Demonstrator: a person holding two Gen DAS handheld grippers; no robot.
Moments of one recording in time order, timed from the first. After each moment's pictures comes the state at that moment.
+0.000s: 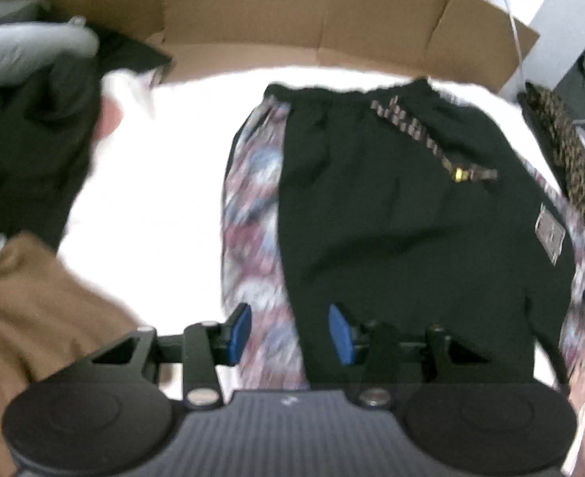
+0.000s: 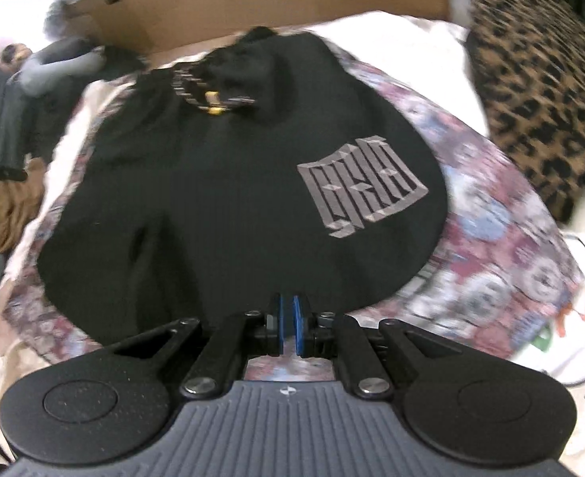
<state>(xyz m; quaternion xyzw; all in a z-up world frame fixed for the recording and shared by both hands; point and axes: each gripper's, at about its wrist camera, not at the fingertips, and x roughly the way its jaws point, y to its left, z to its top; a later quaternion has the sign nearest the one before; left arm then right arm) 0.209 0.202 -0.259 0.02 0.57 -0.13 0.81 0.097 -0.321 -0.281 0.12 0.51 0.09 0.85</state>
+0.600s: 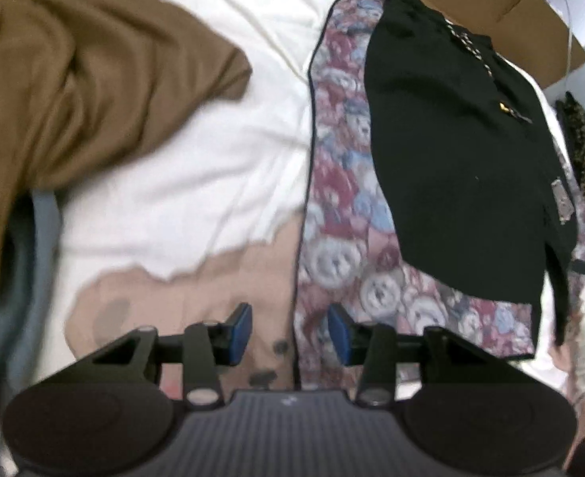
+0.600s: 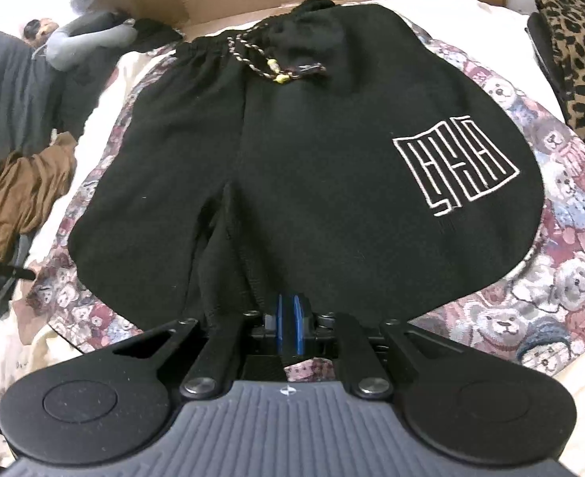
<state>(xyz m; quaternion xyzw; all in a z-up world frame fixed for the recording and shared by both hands) 0.063 0.279 -0.332 -0.13 0.63 -0.07 0.76 0.103 -0.267 -0.292 0.13 0.53 0.12 0.83</state>
